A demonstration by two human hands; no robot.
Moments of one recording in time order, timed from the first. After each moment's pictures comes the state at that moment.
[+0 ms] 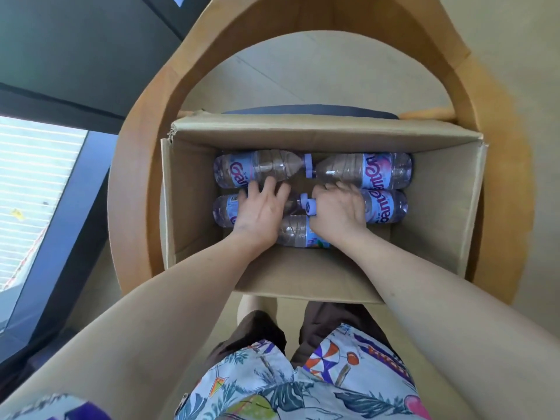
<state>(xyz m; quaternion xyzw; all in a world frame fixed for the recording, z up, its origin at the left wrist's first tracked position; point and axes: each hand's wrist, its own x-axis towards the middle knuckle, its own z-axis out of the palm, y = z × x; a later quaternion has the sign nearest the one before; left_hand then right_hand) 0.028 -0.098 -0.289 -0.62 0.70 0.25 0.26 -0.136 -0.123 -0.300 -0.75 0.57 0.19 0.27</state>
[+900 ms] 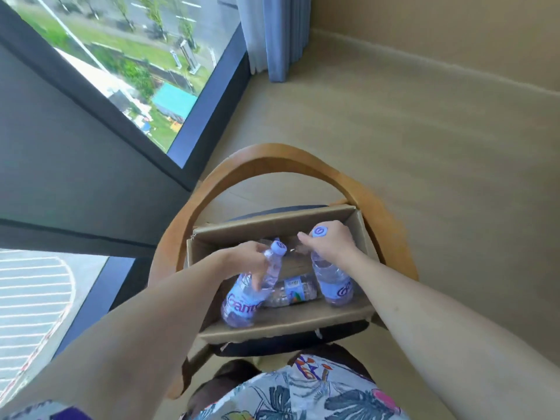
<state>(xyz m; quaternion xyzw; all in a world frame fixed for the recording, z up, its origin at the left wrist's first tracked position) 0.033 -0.170 -0.122 -0.58 0.50 0.60 0.20 -0.185 -0.159 -0.124 -0.48 0.74 -0.08 0.47</state>
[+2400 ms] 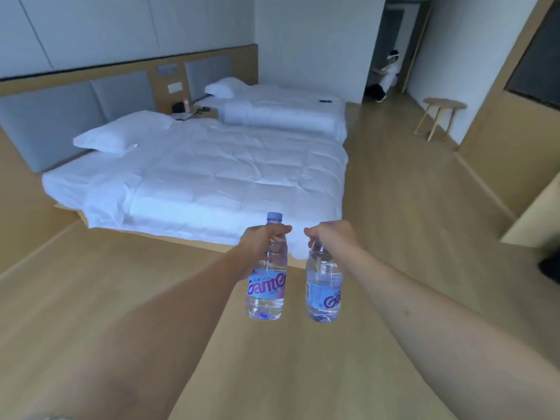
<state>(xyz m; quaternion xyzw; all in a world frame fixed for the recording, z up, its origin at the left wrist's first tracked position) -0.462 0.419 0.136 -0.05 0.66 0.70 0.25 -0.420 0.593 0.158 0.25 0.77 -0.59 0.00</state>
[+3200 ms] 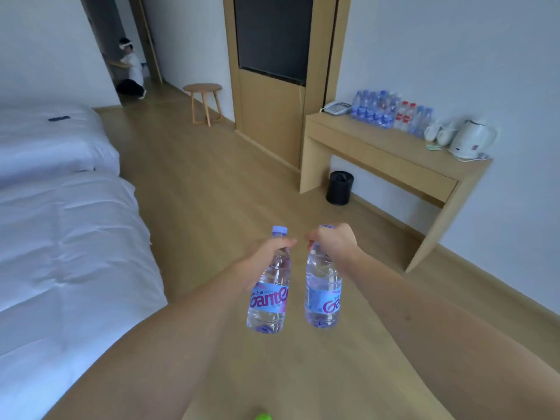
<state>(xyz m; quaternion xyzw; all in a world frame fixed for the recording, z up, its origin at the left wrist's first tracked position) -0.571 0.964 0.115 0.26 0.66 0.48 0.53 -0.426 1.053 0.141 0.56 0.57 -0.54 -0.25</state>
